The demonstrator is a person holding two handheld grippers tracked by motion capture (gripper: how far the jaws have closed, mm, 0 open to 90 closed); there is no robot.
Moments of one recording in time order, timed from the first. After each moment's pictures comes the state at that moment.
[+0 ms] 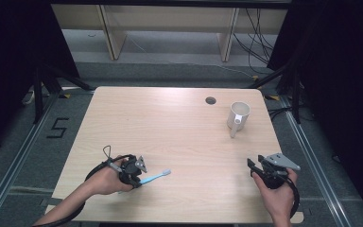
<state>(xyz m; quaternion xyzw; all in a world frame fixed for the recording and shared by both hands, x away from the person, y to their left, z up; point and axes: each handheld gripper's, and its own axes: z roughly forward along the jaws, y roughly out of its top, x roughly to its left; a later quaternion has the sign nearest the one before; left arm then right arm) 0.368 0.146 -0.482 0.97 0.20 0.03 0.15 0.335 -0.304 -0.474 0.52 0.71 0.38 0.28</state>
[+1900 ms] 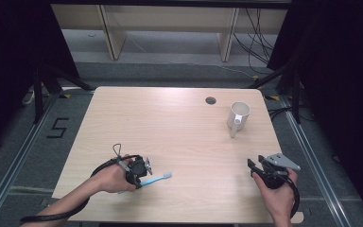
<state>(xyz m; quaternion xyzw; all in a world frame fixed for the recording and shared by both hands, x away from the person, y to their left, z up) 0.370 0.128 -0.478 0.98 0.17 0.03 0.08 0.334 -0.304 -0.474 0.53 0.70 0.38 0.28</state>
